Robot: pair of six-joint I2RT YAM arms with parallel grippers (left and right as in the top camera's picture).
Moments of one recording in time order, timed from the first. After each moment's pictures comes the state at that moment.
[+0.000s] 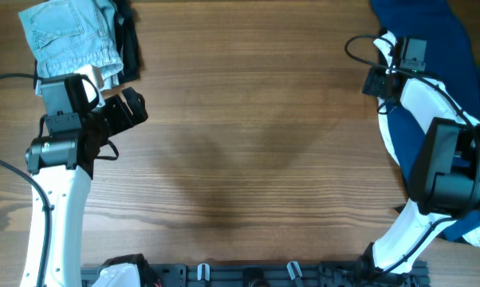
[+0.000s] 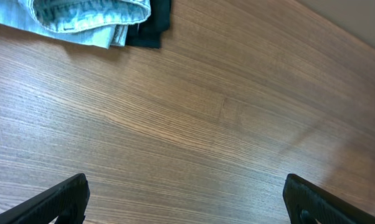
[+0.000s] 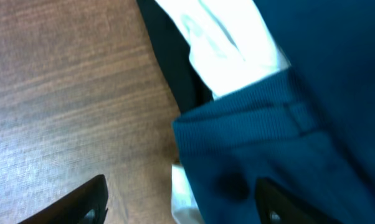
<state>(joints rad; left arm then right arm) 0.14 1.24 1.04 -0.67 0.17 -0.31 -0.17 2.02 1.32 -0.36 0.14 0.13</state>
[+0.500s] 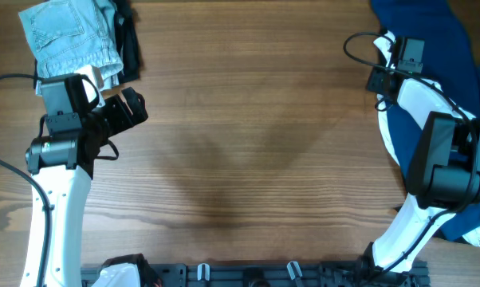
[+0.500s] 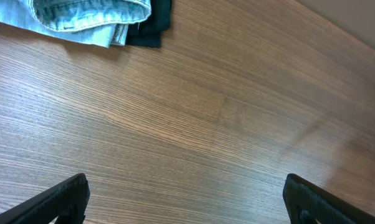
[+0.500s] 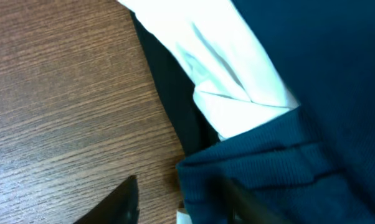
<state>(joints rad) 0.14 1.24 1.04 -0.67 0.17 -0.31 -0.17 2.06 1.32 -0.25 0.15 0.13</state>
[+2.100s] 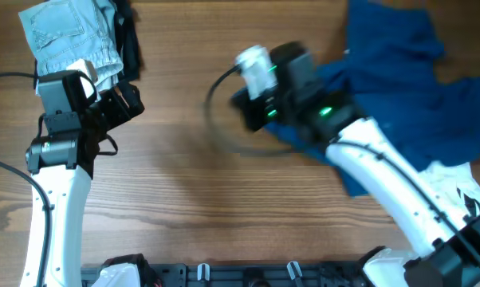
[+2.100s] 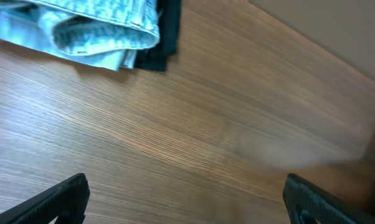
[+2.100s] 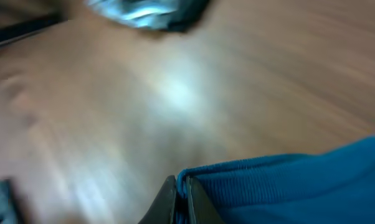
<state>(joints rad) 0.14 1.24 1.04 -0.60 0.13 -0.36 0.61 1.56 1.36 -0.57 -0.33 0.07</state>
